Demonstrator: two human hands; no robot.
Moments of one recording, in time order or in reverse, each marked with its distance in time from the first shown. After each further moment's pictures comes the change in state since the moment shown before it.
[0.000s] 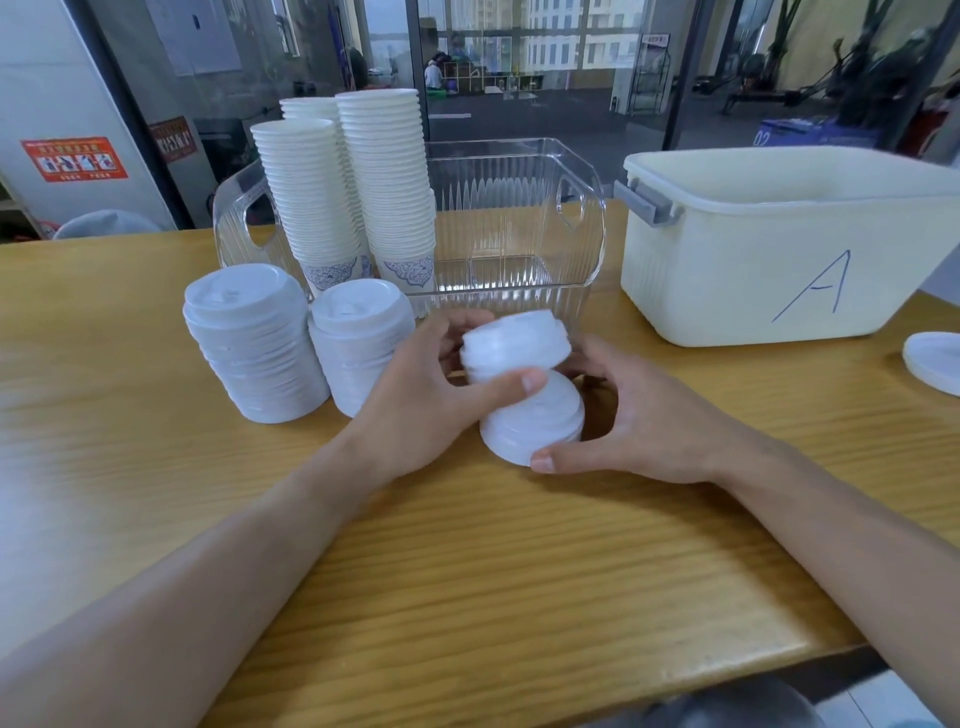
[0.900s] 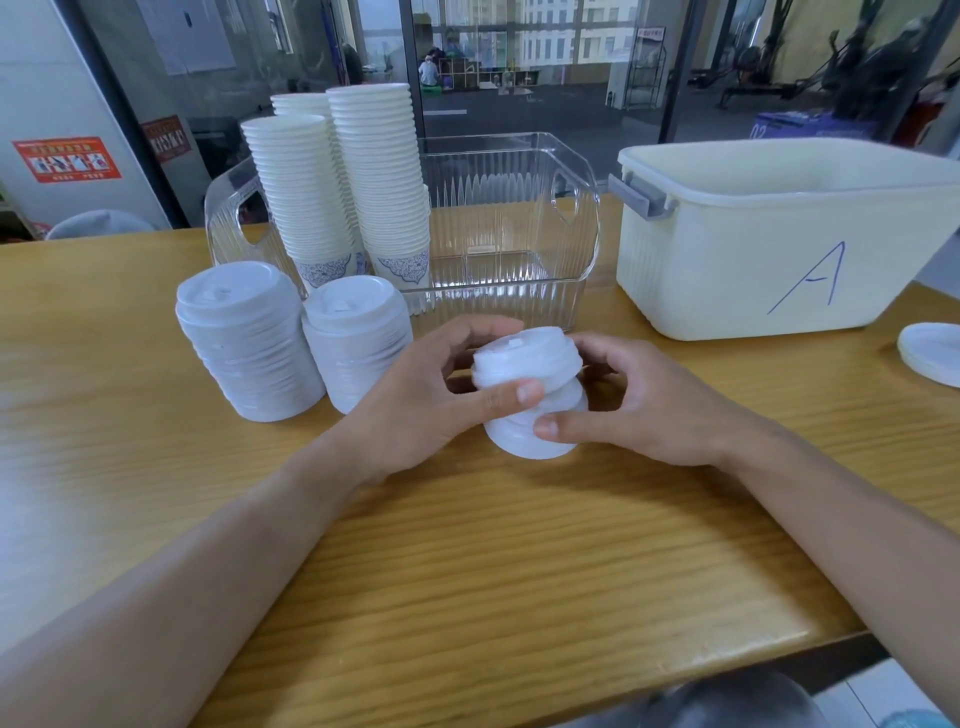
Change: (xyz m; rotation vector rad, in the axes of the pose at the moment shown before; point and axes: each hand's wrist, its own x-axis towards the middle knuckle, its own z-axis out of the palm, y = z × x) left_hand 0.001 -0.005 -0.004 0.014 -0.170 -0.001; right_hand 0.000 -0.005 -0.006 0.116 0.000 -0.013
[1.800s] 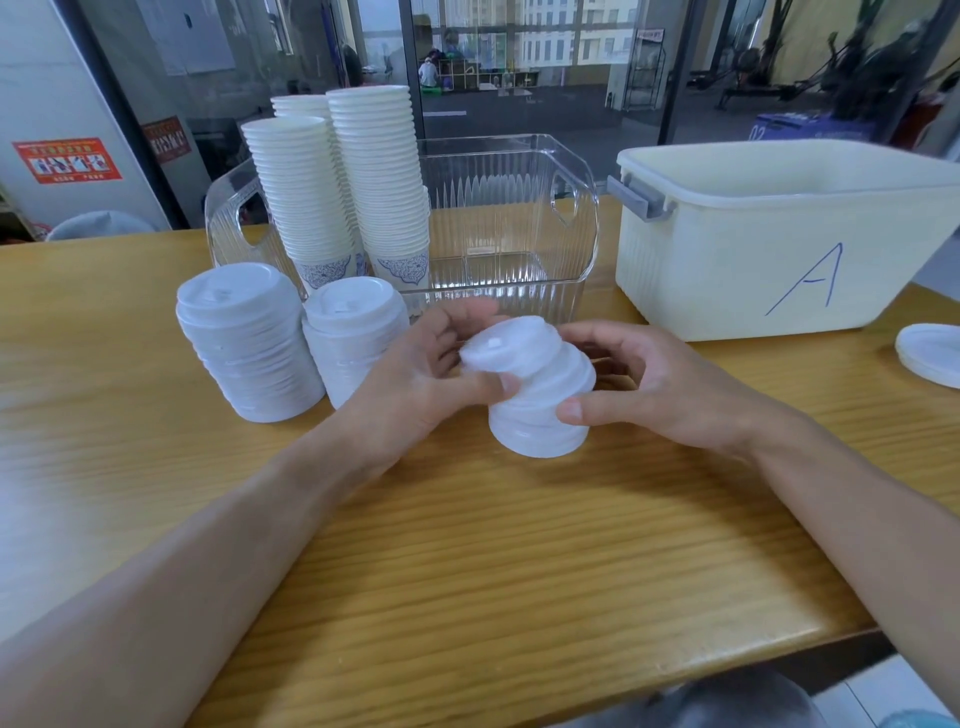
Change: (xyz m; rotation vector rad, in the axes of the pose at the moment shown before) left_hand 0.004 -0.005 -0.005 -0.277 0.009 -0.018; right_hand 0.004 0.011 -0.015 0.084 -0.016 0.009
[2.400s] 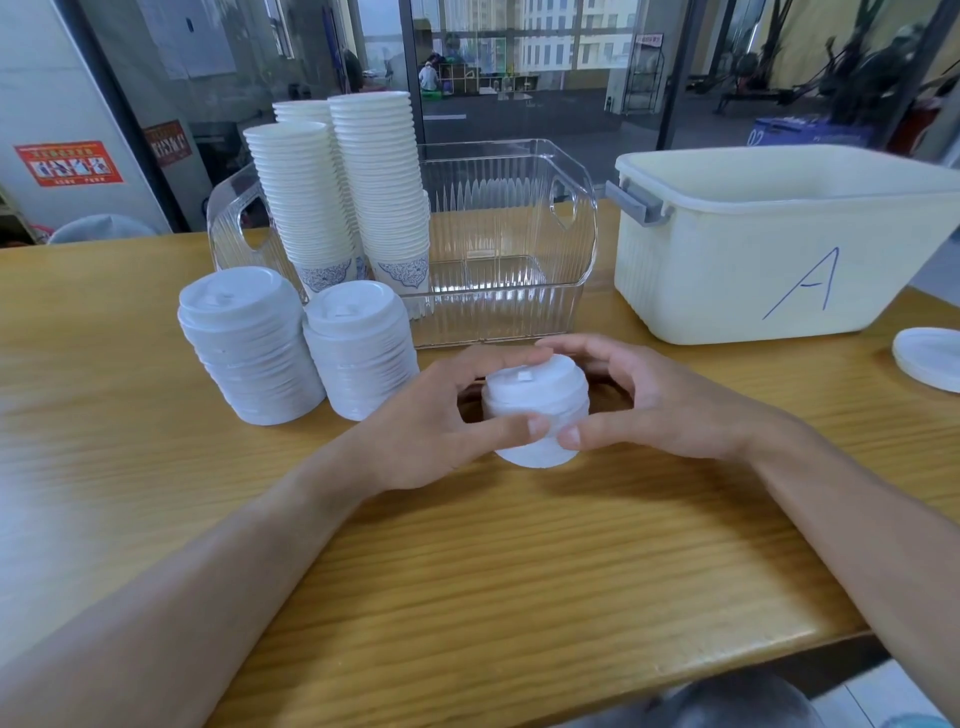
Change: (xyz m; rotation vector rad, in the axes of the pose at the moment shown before) left_hand -0.005 -0.003 0.008 0.438 -0.161 0.077; right_hand -0.004 0.000 0.000 -0.045 -0.114 0.068
